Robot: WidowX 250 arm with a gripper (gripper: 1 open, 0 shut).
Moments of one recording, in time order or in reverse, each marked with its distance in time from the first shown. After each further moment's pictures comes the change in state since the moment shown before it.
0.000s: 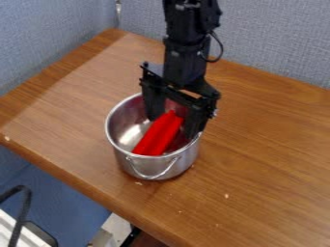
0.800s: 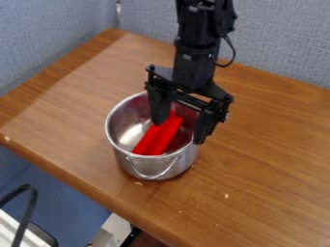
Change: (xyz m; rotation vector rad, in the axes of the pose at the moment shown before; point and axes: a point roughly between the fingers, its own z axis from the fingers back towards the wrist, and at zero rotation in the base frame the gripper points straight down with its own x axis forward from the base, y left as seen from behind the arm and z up) arm -0.005 -0.007 0.003 0.017 0.029 0.097
